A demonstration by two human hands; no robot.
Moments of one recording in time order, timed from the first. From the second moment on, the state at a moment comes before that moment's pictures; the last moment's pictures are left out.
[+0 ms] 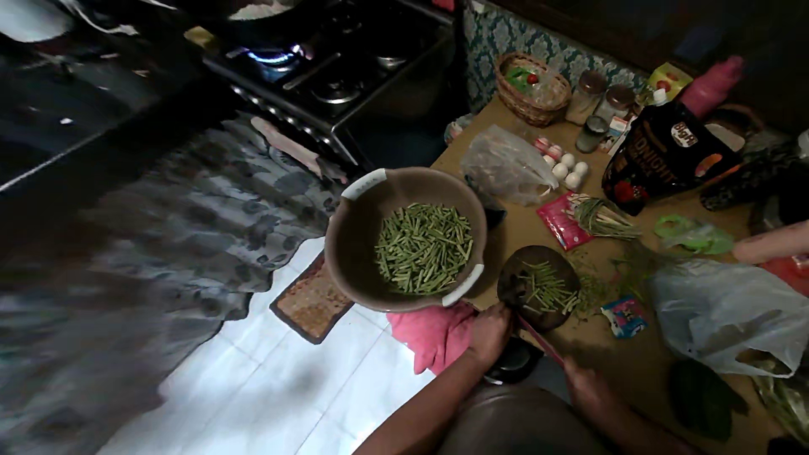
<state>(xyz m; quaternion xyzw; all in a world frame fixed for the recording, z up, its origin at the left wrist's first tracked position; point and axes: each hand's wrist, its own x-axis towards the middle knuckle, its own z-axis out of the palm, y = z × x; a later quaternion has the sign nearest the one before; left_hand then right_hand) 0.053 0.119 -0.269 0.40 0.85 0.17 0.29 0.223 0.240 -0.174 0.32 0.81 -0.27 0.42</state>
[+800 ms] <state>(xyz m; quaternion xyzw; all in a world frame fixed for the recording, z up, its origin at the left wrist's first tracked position) -0.005 0.190 -0.261 0.39 0.86 0.14 0.29 0.245 0.262 -0.194 0.32 0.83 -0.30 0.33</state>
